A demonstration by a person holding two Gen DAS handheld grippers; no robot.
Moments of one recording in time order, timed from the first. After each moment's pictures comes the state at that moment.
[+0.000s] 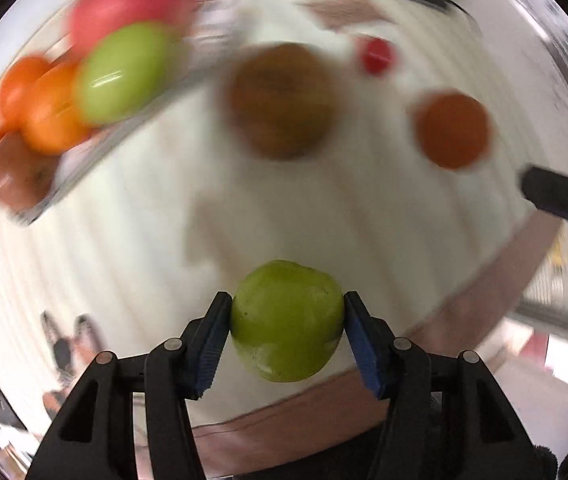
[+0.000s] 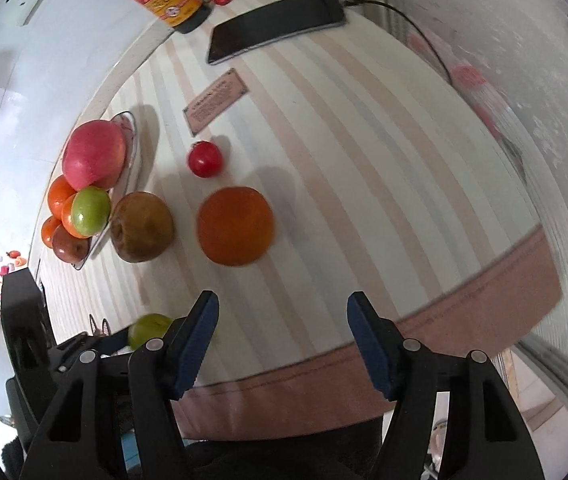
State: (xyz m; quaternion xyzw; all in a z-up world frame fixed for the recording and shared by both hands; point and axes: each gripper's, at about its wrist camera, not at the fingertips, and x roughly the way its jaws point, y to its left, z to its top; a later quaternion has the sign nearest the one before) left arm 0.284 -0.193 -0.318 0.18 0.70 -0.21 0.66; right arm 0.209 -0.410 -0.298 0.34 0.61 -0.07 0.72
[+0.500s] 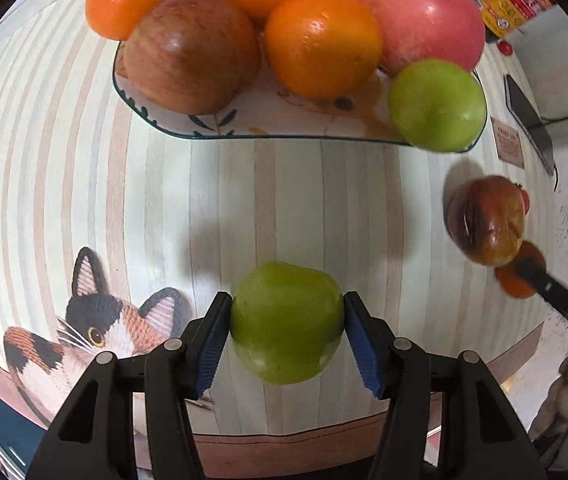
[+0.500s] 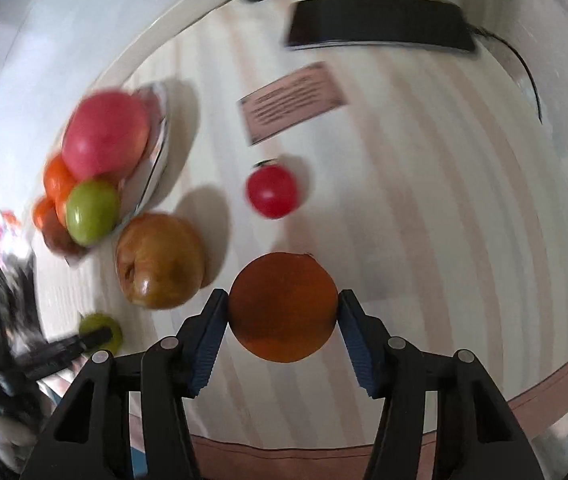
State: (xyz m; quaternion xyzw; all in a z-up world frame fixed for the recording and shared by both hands) left arm 0.339 -0.081 -0.332 -0.02 0.73 -0.10 0.67; right arm 0.291 -0.367 -0.323 0.25 0.63 -0.01 0.74
